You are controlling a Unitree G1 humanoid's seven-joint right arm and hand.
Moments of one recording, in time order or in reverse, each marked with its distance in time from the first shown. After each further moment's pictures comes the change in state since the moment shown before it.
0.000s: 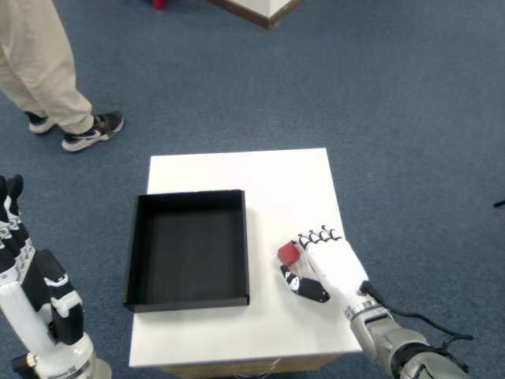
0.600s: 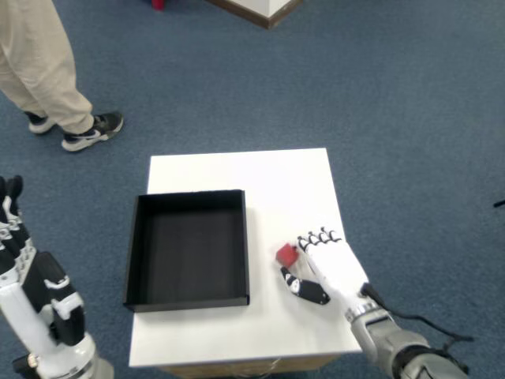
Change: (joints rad) arm 0.010 -0.003 0.001 0.002 -0.008 -0.012 -0.012
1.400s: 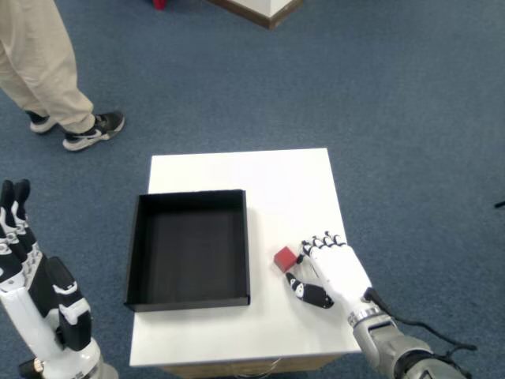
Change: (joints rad) arm 0.020 -0.001 -0.025 0.001 0.011 -0.010 -0.005
